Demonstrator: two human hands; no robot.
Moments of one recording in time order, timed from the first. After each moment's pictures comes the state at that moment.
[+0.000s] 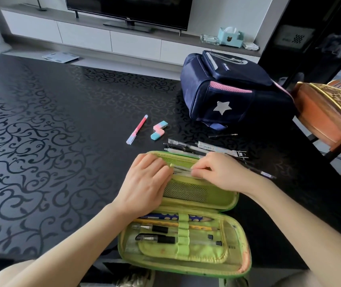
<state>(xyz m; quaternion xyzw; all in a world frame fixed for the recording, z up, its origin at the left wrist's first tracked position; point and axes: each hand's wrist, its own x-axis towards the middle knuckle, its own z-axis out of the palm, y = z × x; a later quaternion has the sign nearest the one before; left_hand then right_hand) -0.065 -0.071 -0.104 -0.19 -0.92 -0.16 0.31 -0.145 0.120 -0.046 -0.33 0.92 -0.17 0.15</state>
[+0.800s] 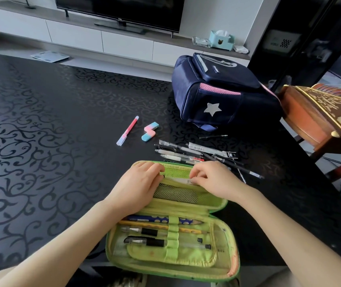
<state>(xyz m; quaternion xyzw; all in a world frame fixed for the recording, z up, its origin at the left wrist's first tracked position) -0.078 -0.070 -0.114 -0.15 -0.95 -0.23 0.15 -0.140 0.135 -0.067 -0.23 0.95 -0.18 0.14</state>
